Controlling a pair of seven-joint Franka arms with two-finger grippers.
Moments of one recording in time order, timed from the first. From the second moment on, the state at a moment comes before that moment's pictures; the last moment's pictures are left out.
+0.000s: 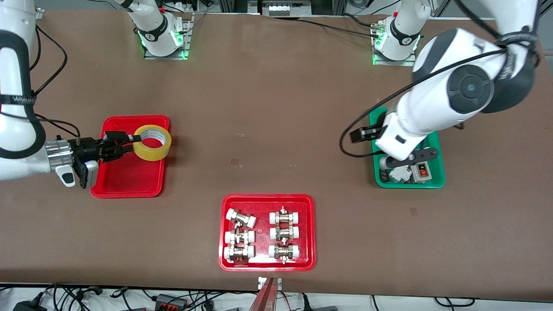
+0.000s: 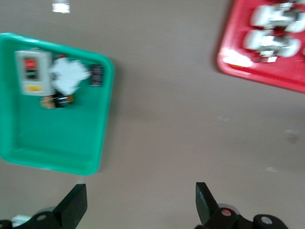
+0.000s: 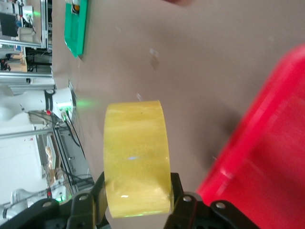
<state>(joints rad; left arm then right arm) -0.01 0.39 -0.40 -1.32 0.01 1.49 -0.64 -0.19 0.61 -0.03 -1.53 0.63 1.43 -0.90</state>
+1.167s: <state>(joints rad) 0.16 0.34 -0.40 -1.33 0.16 1.39 -0.33 -0.30 0.77 -0.01 -1.53 0.42 1.54 -1.21</state>
